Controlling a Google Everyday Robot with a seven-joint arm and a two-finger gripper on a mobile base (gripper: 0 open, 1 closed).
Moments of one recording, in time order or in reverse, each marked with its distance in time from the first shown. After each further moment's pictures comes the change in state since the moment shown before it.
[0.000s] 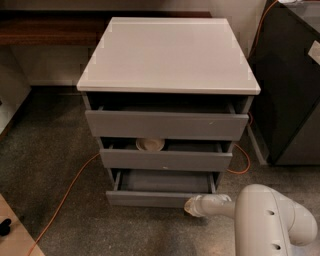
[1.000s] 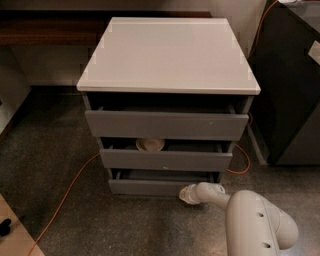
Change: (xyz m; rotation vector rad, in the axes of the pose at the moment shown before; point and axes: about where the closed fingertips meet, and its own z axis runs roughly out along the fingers) arm -0.029 -0.056 0.035 0.034 -0.048 -0.027
